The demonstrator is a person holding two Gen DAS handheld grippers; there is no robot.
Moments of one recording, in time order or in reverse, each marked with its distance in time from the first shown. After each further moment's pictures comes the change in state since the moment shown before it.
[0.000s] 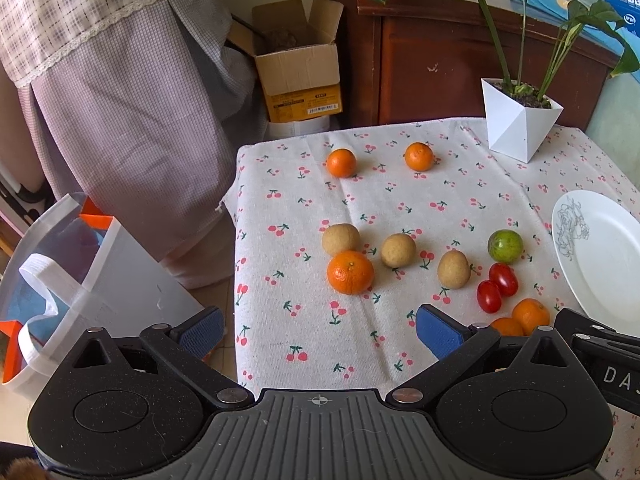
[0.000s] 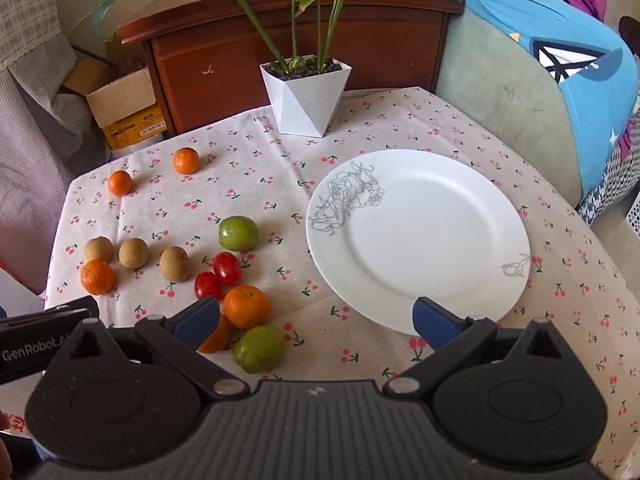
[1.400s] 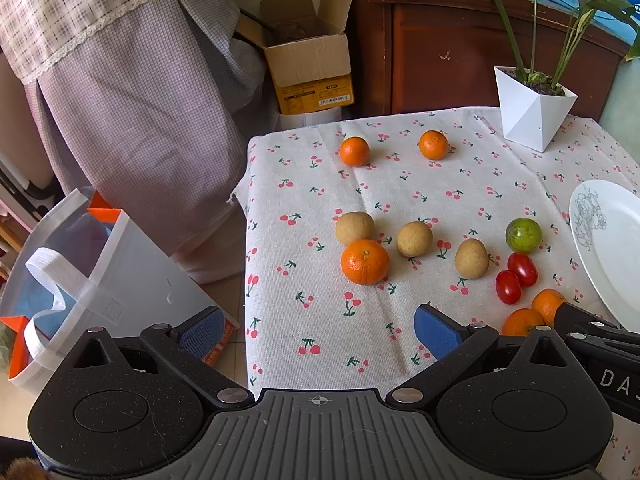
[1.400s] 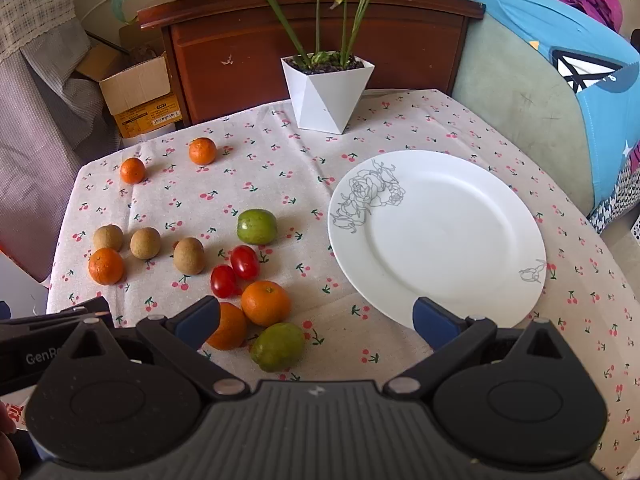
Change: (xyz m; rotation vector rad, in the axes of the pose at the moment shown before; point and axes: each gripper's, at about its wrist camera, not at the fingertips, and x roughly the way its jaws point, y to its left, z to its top) left arm 0.007 0.001 -0.004 0.007 0.013 0.039; right arm 0.004 0.013 -0.002 -0.029 0.002 0.020
